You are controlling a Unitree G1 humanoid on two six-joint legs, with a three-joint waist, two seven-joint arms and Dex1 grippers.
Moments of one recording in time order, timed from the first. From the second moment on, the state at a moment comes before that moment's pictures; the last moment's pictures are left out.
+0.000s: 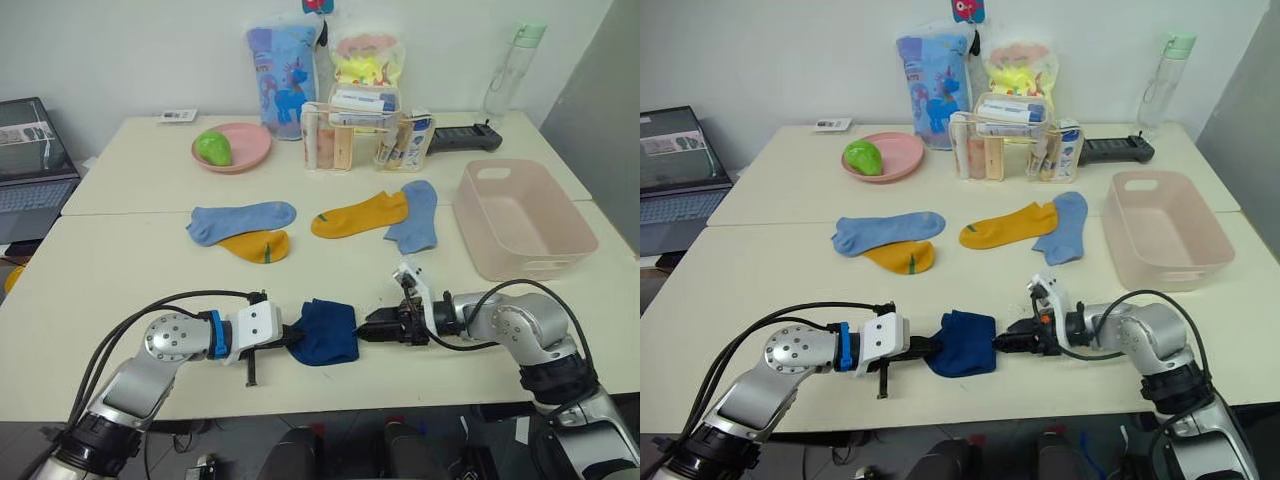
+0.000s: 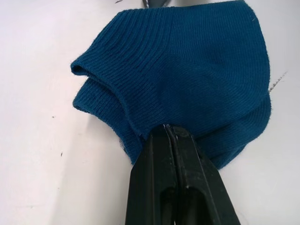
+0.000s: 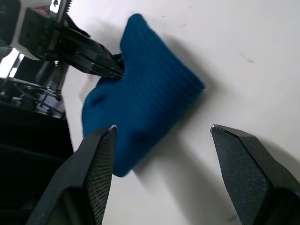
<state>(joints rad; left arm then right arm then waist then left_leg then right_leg) -0.11 0.76 -0.20 -0.16 -0.12 0.07 -1.04 -0.46 -0.46 0.19 -0.15 0.69 1.23 0.75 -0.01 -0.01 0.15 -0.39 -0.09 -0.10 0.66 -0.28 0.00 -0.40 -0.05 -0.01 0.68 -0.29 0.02</state>
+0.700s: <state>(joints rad) -0.08 0.76 -0.17 -0.21 -0.16 0.16 -1.02 -0.53 -0.23 0.19 0.06 0.67 1.20 0.73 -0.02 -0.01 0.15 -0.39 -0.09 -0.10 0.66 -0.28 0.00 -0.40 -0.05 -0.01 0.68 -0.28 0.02</state>
